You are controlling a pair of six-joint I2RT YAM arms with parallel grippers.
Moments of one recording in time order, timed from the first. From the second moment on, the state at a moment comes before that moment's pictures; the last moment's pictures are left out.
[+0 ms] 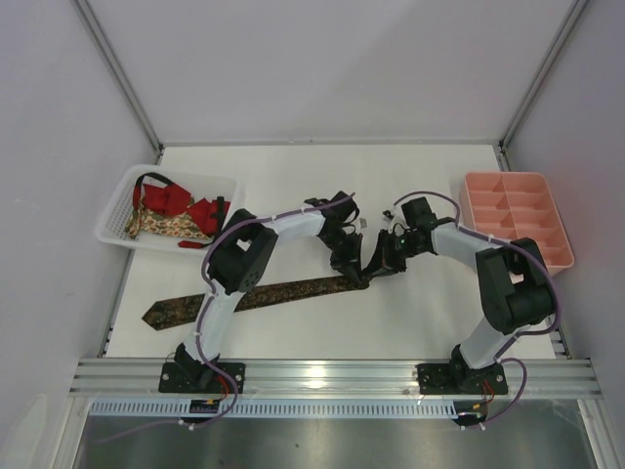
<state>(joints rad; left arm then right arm) -0.72 2.27 1.65 -0.69 0.67 -0.60 0.32 1.66 0.91 -0.40 -0.73 0.45</state>
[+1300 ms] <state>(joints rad) -0.67 2.16 1.47 -0.65 0.64 -0.56 0.56 1.71 1.02 -0.49 -0.41 0.65</state>
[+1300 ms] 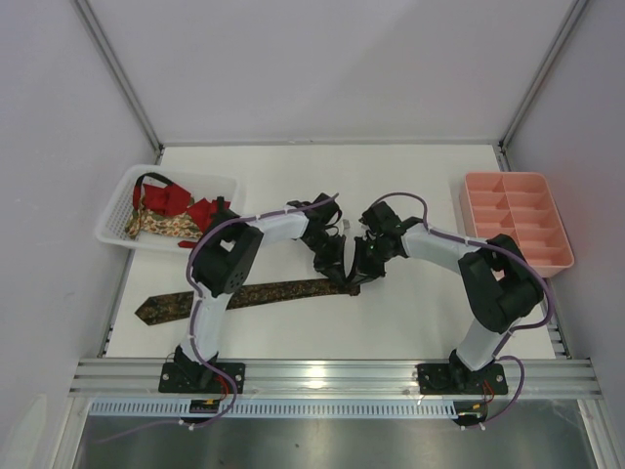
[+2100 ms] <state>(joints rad) -0.61 2.02 1.28 -0.63 0.57 -0.51 0.64 1.82 1.19 -0.58 -0.34 0.65</state>
